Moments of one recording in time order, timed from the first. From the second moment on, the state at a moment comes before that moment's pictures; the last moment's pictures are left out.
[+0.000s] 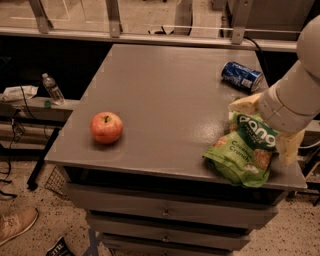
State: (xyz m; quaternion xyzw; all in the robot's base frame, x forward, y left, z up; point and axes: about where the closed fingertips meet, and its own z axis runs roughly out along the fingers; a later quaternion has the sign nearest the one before) arm 0.479 -0.228 0.857 -0.87 0.46 -0.12 0.11
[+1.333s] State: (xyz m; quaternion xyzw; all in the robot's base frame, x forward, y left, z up) arm 0.478 -0.202 0.860 -0.92 0.37 -0.10 0.10
